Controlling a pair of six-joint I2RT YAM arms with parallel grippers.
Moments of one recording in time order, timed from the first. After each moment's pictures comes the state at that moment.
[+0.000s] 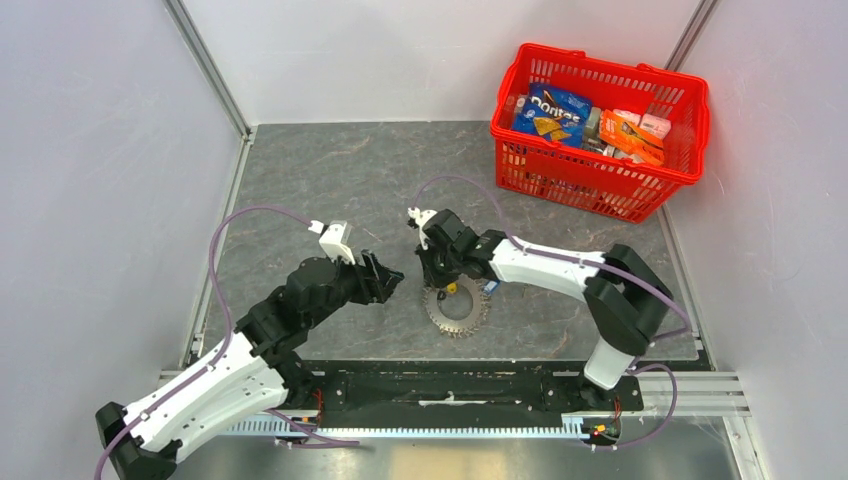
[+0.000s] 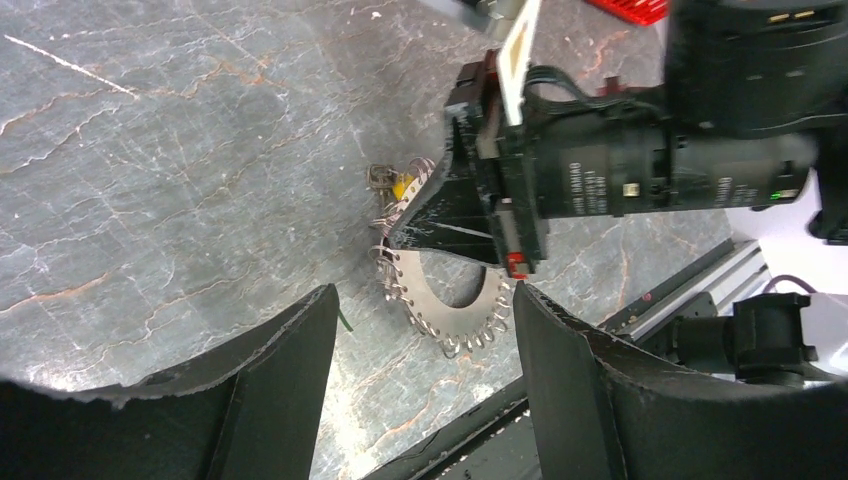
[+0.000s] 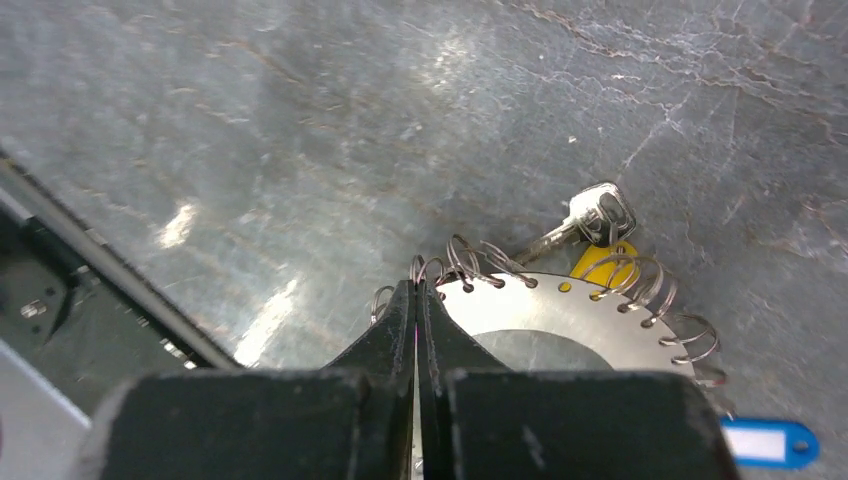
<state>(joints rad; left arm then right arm) -0.80 0.64 0.57 -0.31 -0.15 -0.63 0.89 1.74 1.12 -0.30 -0.10 0.34</state>
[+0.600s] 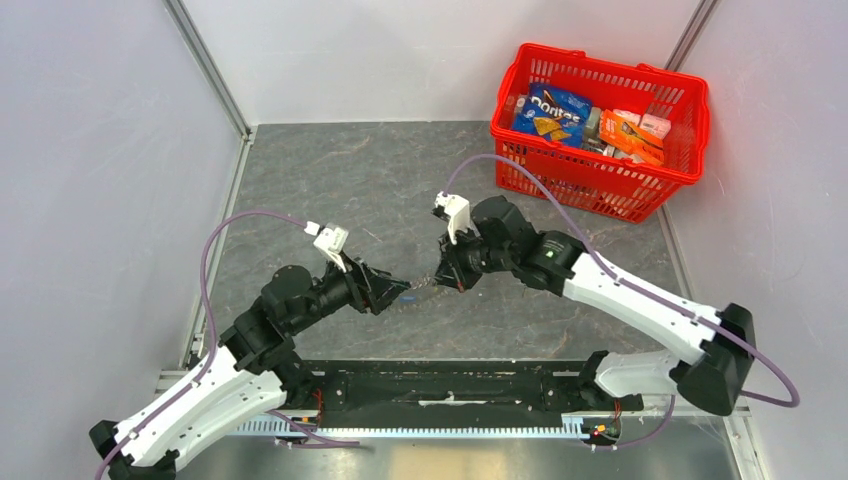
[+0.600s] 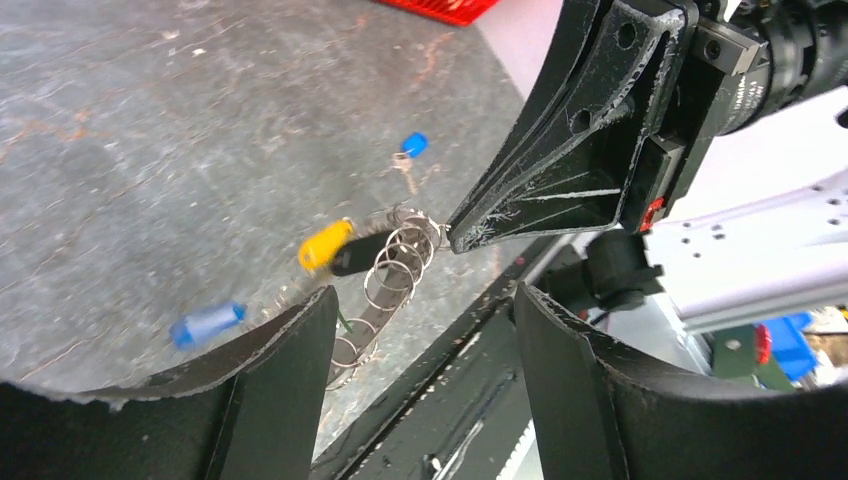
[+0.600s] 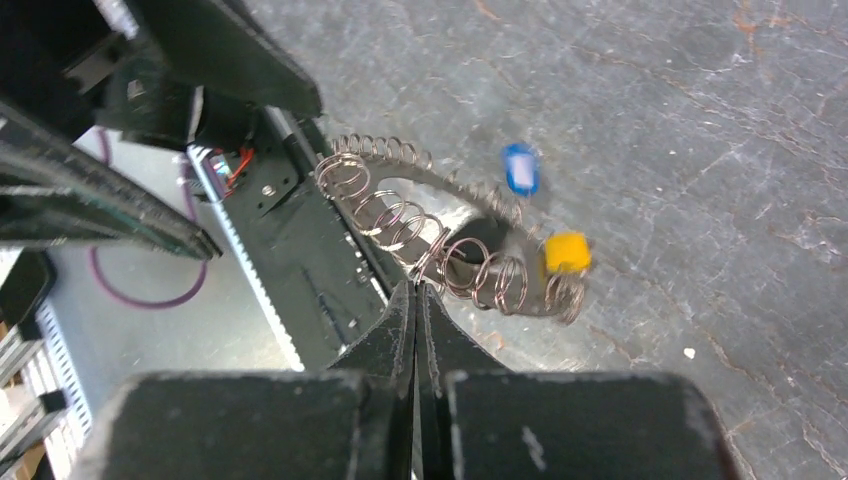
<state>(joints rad) -0.80 0.52 0.57 -0.24 0.07 -0.64 0.90 1.29 1.12 -0.46 -0.30 0.27</state>
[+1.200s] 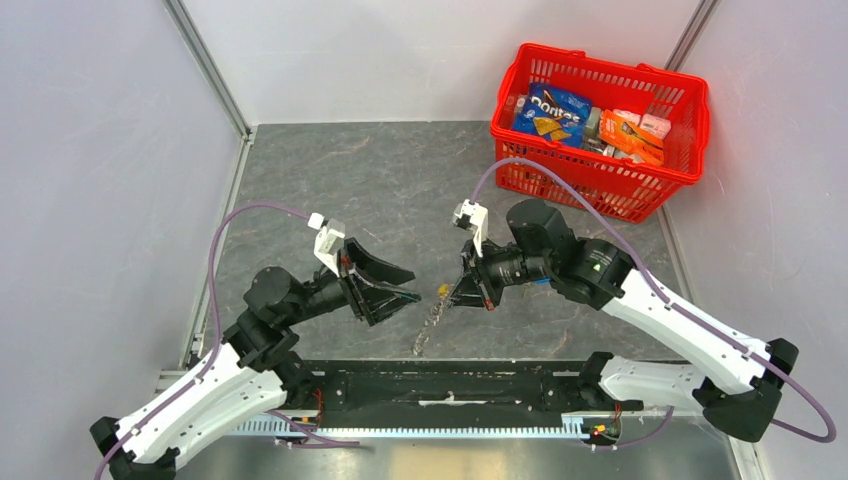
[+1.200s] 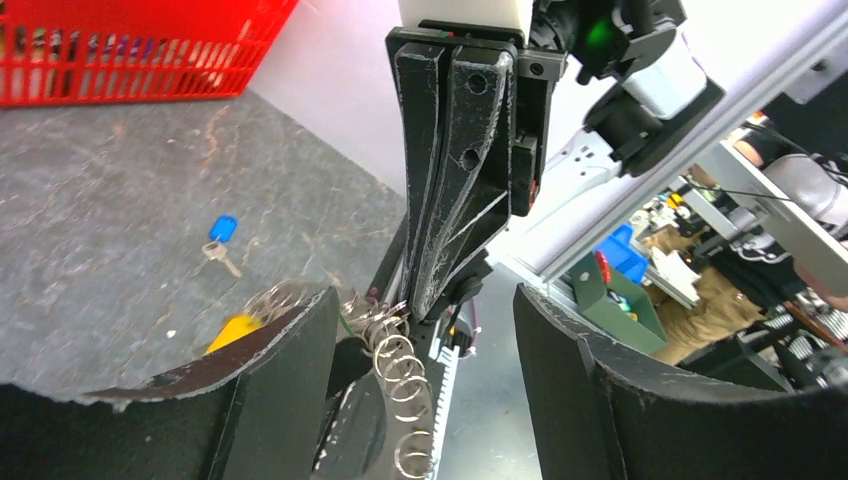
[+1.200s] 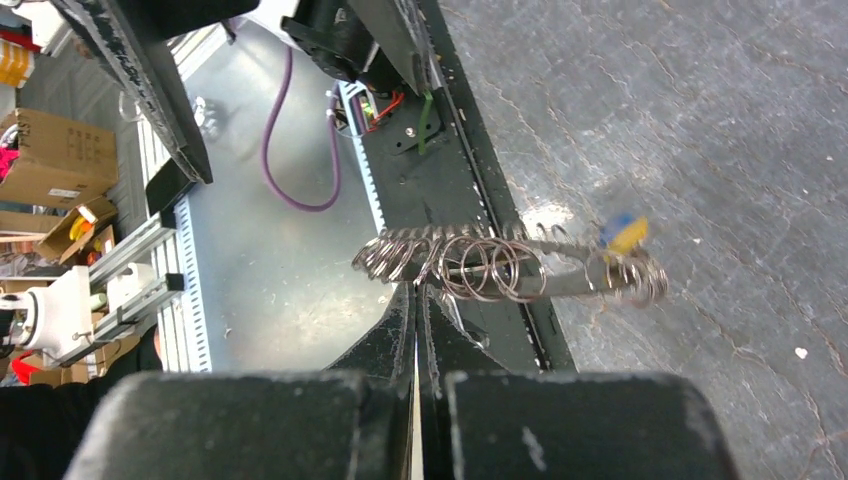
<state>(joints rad) -0.80 0.53 0.57 0.11 0.43 -0.65 0.90 1.09 1.15 -0.62 -0.56 0.26</state>
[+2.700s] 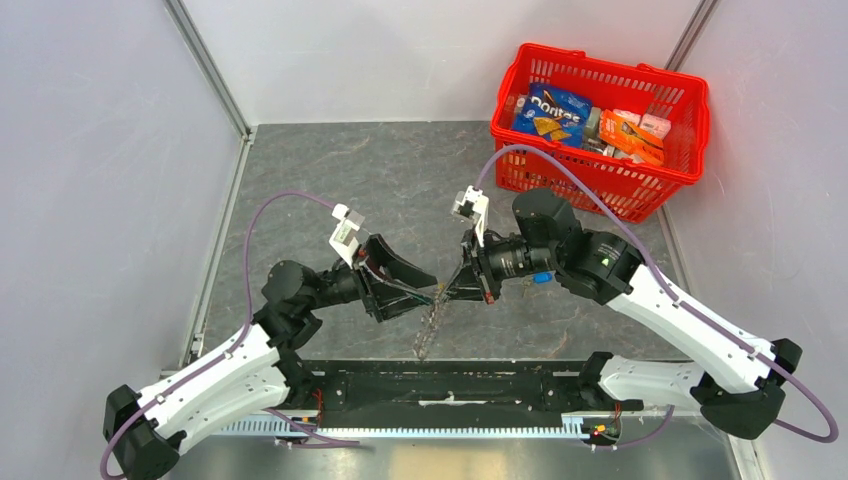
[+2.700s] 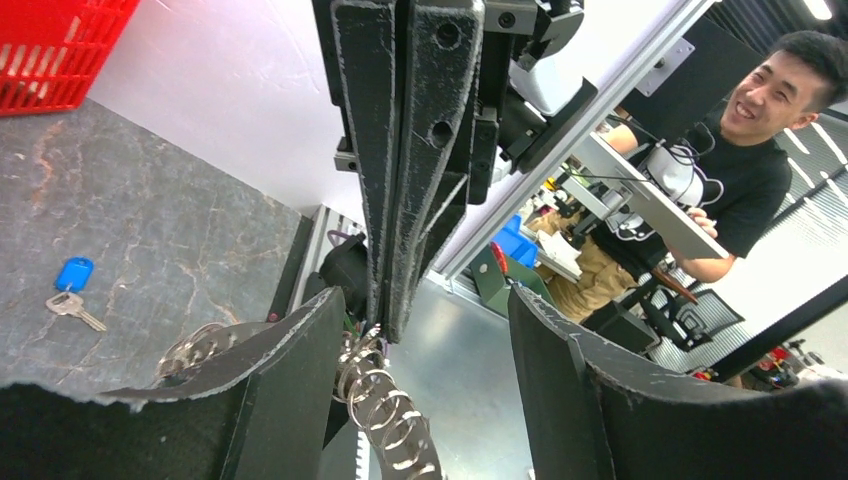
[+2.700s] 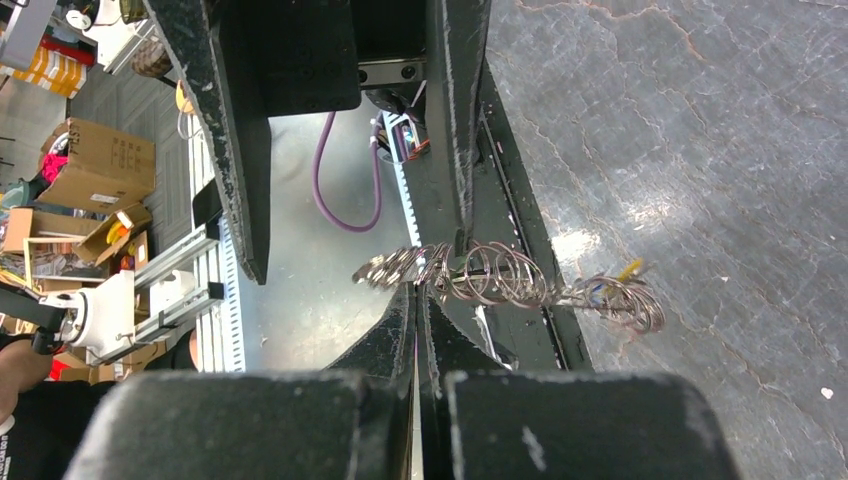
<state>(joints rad) -0.80 0.73 0.52 0.56 0.62 -0.86 0.90 1.10 1.25 -0.62 -0.63 0.31</state>
